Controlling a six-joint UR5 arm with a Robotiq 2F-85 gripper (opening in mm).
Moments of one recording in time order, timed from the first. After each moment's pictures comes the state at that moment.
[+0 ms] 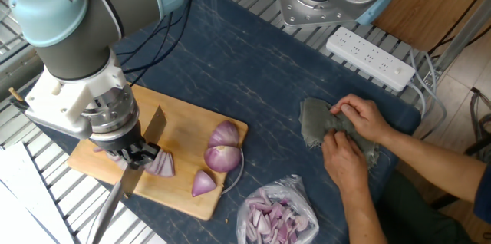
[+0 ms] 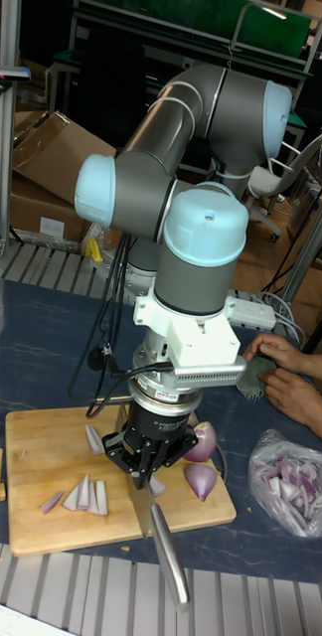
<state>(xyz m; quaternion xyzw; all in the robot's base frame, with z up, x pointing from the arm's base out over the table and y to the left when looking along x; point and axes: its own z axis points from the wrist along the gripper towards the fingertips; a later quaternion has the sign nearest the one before) 0.703 0.017 0.081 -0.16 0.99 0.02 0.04</state>
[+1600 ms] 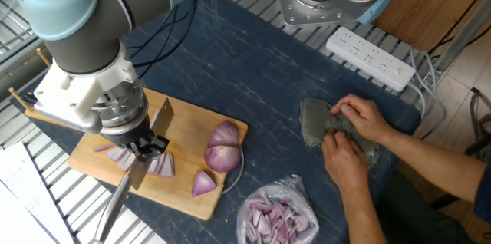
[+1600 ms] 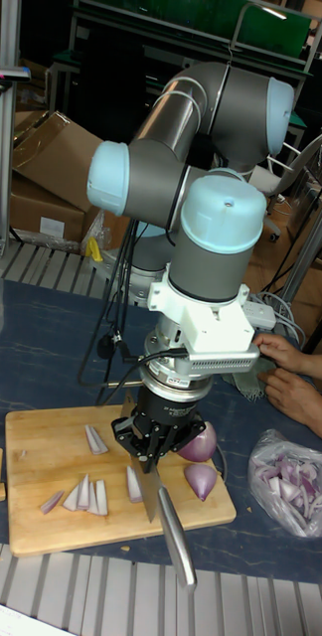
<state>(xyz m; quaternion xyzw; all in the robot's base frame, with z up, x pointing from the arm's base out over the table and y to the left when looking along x) 0.687 0.024 0.093 -0.16 0.99 0.02 0.03</state>
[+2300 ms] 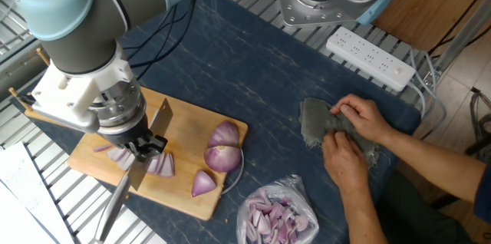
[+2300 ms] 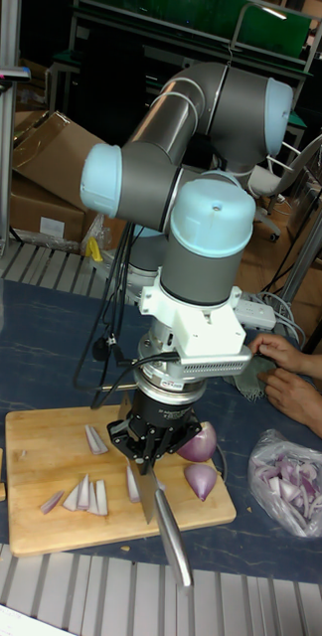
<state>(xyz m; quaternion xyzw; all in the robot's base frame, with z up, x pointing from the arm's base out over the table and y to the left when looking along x) 0.687 0.021 0.088 -0.16 0.99 0.02 0.02</state>
